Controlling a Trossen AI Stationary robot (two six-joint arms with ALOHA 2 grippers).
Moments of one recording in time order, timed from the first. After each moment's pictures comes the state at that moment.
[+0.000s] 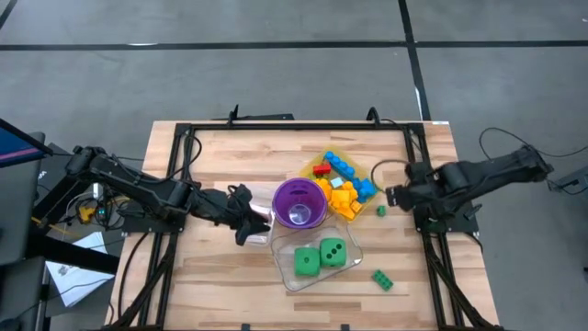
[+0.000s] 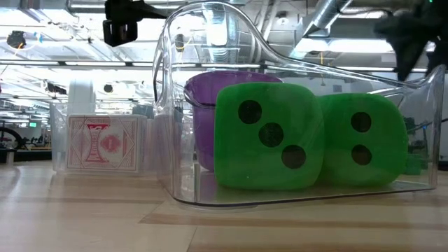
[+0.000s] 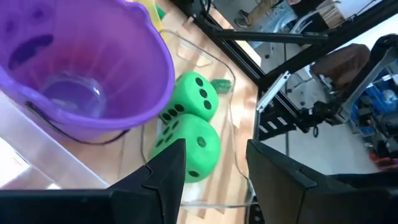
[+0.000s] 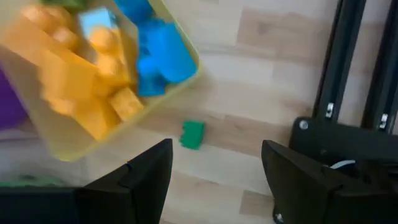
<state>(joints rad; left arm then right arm) -0.31 1.13 0.80 -0.13 -0.18 -0.88 0.25 0.89 0.91 -1.44 0.36 1.60</state>
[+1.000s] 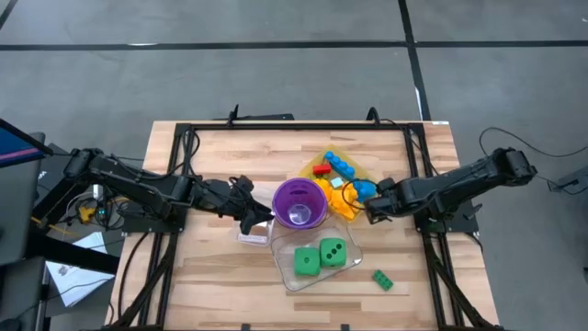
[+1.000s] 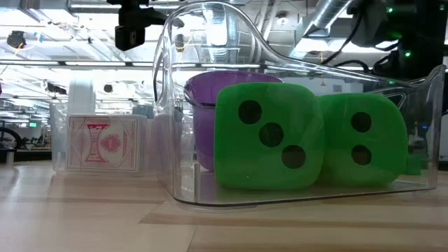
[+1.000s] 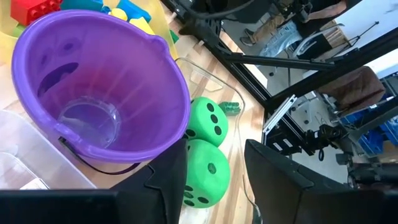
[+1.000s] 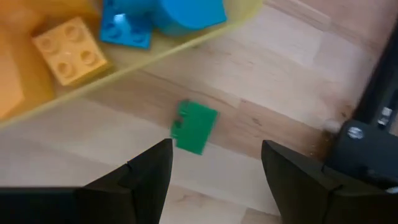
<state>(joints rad) -0.22 1.13 0.80 -0.10 -0.17 -0.86 0.18 1.23 0.71 -1.12 0.23 1.37</state>
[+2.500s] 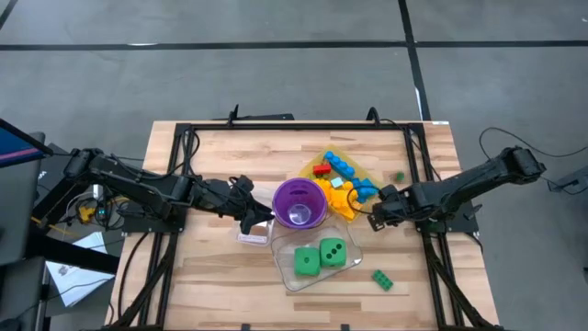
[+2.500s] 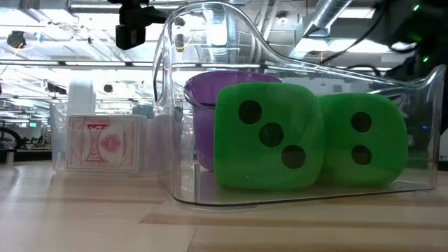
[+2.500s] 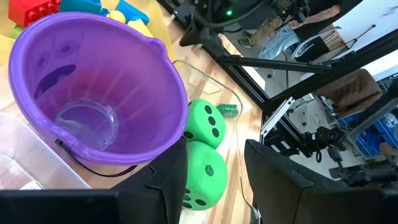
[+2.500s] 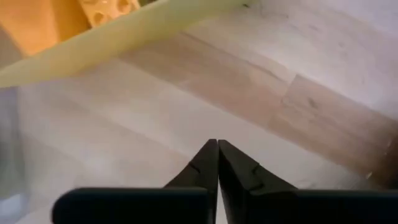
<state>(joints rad) -0.22 1.13 0.80 -0.09 -0.17 -0.86 0.24 1.12 0.56 -0.90 0.16 1.35</state>
